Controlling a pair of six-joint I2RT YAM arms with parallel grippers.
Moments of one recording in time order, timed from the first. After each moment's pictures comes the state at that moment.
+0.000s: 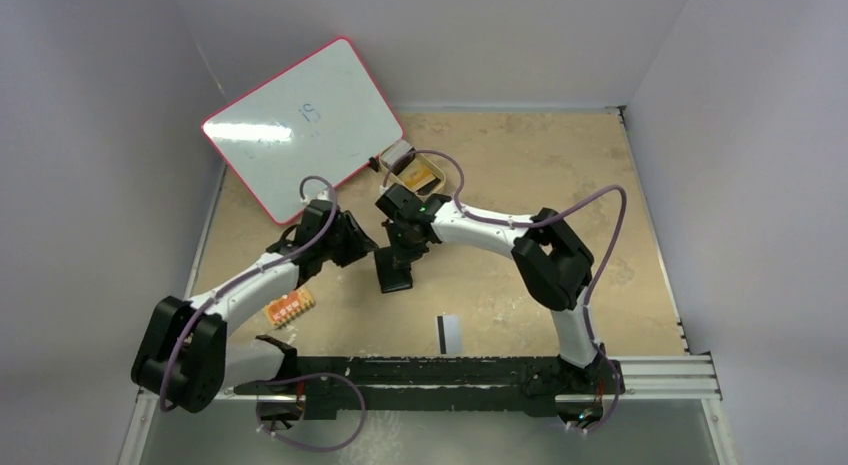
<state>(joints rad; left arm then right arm) -0.40 1.25 0.57 -0.11 0.10 -0.88 0.91 2.05 1.54 -0.63 0.00 0.58</state>
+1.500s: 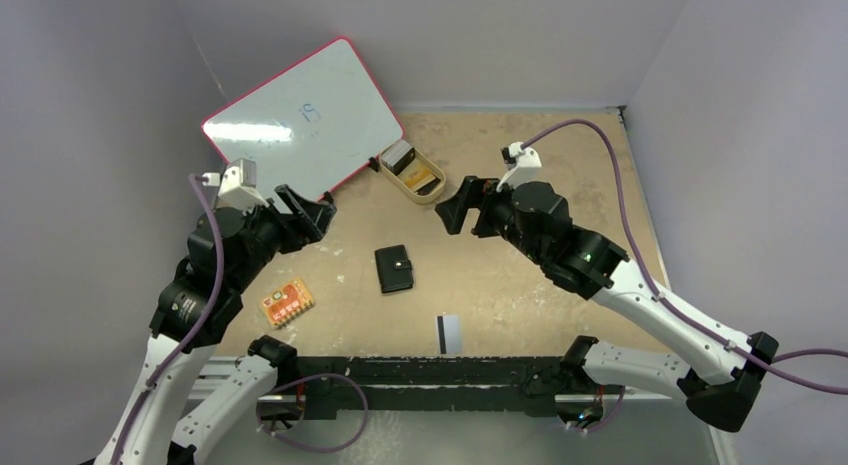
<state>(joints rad) -0.40 0.64 1.03 -0.68 -0.06 -0.67 0.87 1.02 1.09 -0.39 0.30 0.61</state>
